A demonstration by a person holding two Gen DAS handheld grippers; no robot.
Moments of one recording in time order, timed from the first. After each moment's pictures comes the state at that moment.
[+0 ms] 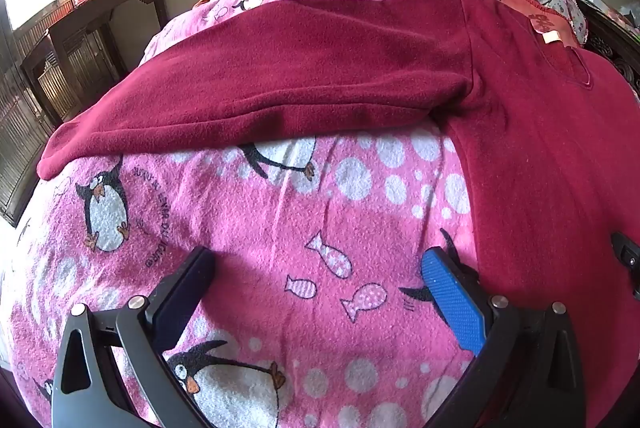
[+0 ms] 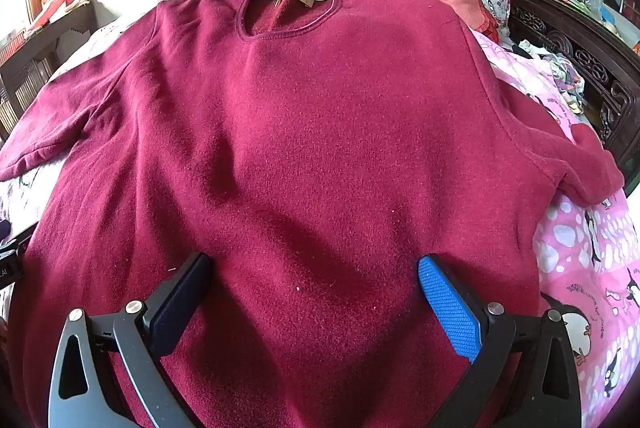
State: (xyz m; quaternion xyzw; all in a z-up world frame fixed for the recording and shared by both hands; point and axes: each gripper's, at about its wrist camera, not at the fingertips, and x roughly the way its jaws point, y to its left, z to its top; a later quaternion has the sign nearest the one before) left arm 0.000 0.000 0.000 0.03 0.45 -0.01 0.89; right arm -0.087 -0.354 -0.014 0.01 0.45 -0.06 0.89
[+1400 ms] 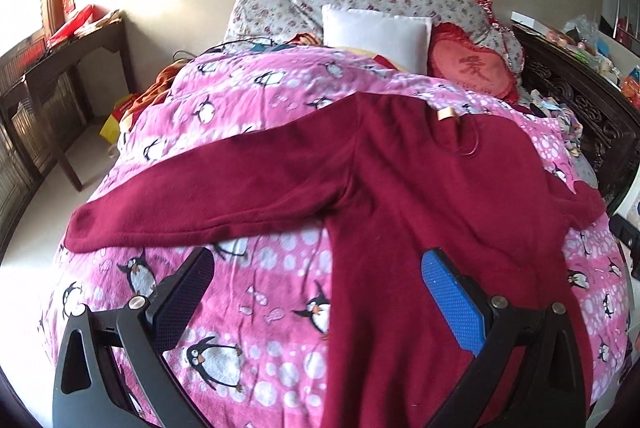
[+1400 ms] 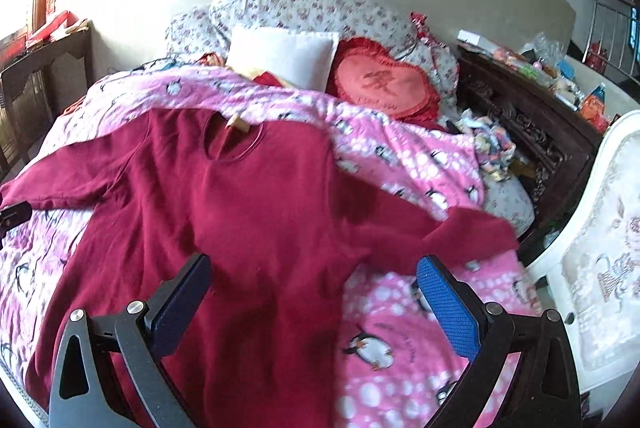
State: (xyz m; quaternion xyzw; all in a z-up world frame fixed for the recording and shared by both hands) left arm -0.047 -0.040 0.137 0.02 0.38 -0.10 0.92; right arm -0.157 -0.405 0.135 -0.05 0.35 -0.12 0.93
